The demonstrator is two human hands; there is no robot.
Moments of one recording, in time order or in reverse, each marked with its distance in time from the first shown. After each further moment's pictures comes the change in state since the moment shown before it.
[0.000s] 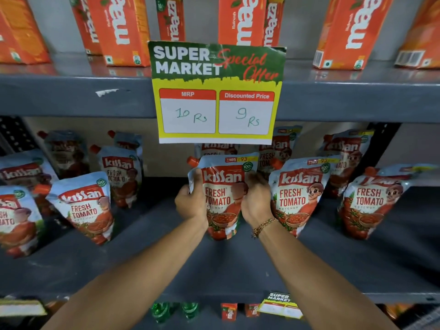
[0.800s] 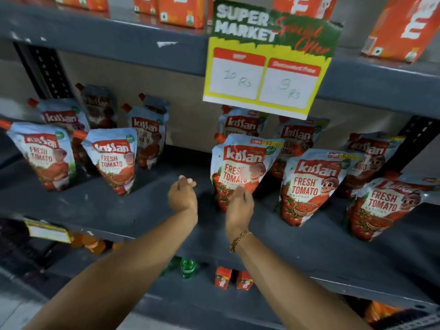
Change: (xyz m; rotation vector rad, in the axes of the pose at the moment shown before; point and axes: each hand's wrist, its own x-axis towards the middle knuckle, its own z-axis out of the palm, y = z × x) left_hand -0.008 -0.016 -0.060 -0.073 0.221 -0.138; right_hand -0.075 0.067 0.003 -0.525 0.261 0.082
